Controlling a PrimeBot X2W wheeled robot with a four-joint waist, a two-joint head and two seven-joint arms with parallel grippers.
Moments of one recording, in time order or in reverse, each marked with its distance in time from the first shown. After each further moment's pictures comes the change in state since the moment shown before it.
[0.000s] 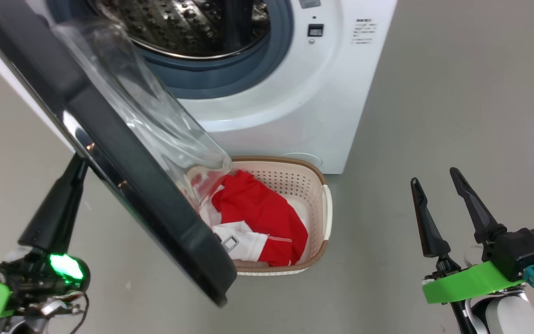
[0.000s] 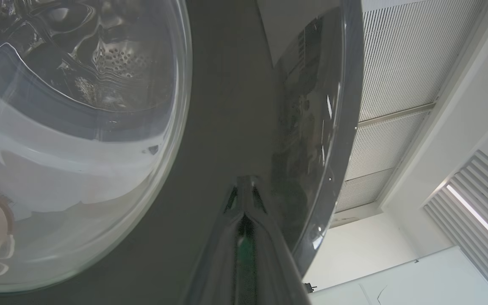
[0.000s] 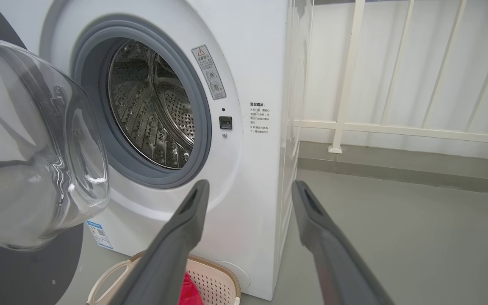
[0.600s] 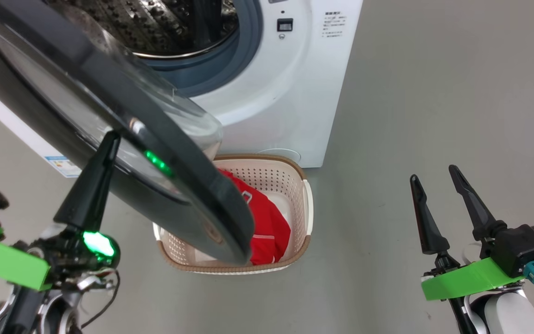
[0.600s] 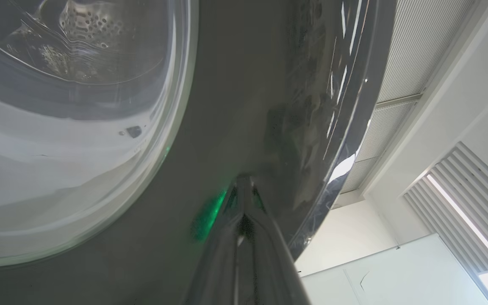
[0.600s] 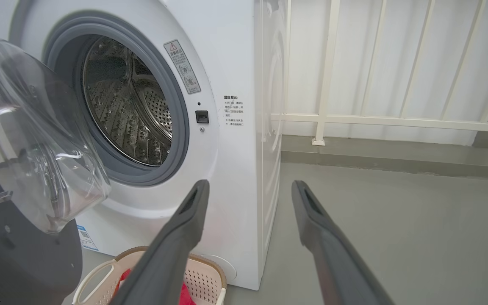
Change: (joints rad) left arm -0.076 -0.038 -0.086 0.089 0.027 -0.060 -0.051; right arm -0.014 0.000 0.003 0.013 0.024 0.000 0.000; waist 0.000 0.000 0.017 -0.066
